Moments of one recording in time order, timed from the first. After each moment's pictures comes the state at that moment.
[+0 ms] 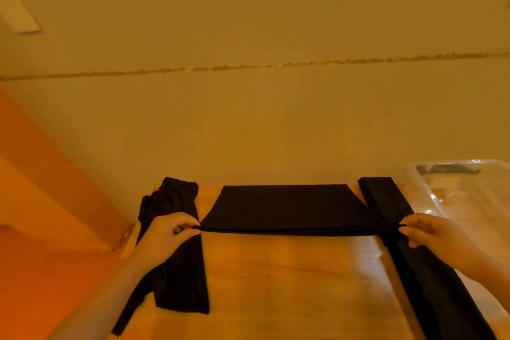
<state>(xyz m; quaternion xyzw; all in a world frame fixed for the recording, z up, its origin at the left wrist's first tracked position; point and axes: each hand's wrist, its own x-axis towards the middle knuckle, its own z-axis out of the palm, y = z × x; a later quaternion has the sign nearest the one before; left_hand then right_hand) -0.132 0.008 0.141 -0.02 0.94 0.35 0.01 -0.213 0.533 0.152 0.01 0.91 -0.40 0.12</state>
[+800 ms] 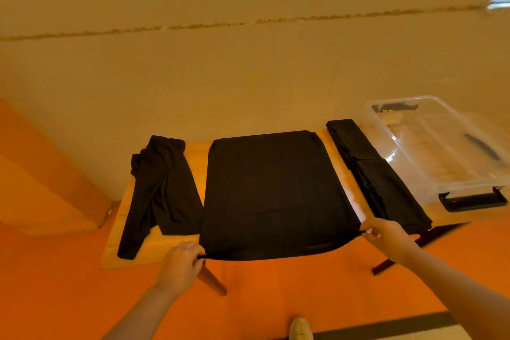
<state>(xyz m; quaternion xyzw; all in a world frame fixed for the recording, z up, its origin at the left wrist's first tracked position) 0.026 0.039 -0.007 0.04 0.98 0.17 0.03 -0.048 0.523 0.032 0.00 0.97 -0.20 0.17</state>
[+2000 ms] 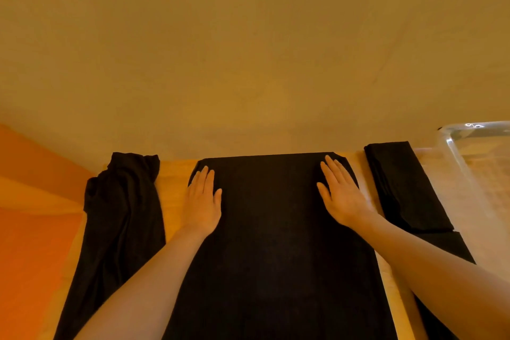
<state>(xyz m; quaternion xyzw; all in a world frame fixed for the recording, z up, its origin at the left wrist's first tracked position) -0.282 0.099 -0.010 -0.13 0.98 0.14 0.06 -0.349 0.421 -0.023 -0.13 0.97 -0.16 0.13</state>
